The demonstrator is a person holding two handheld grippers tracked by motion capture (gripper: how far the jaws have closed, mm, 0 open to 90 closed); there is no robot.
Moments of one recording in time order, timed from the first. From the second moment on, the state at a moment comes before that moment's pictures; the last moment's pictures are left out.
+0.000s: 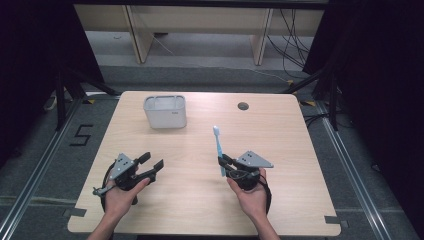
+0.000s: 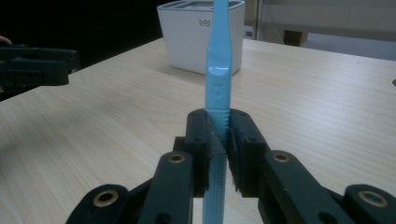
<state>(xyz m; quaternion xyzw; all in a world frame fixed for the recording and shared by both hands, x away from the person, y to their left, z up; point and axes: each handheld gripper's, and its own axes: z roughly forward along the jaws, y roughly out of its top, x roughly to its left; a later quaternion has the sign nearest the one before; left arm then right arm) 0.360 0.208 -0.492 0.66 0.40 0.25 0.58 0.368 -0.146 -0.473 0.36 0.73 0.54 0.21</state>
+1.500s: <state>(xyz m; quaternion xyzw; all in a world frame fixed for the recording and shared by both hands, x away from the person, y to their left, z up) 0.401 0.082 -0.437 0.69 0.31 0.14 0.64 0.367 -0.120 -0.467 0.36 0.71 0.55 0.23</state>
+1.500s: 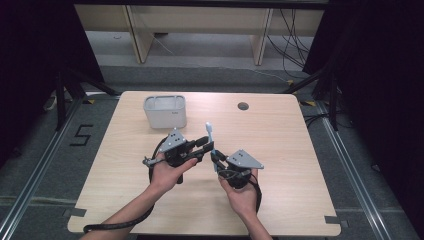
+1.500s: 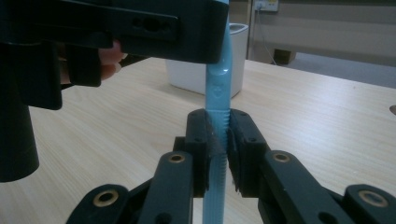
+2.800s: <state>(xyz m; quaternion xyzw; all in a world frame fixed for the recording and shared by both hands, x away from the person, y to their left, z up) 0.405 0.101 -0.429 0.69 0.28 0.22 0.63 0.357 -0.114 -0.470 0.33 0.75 0.49 0.29</state>
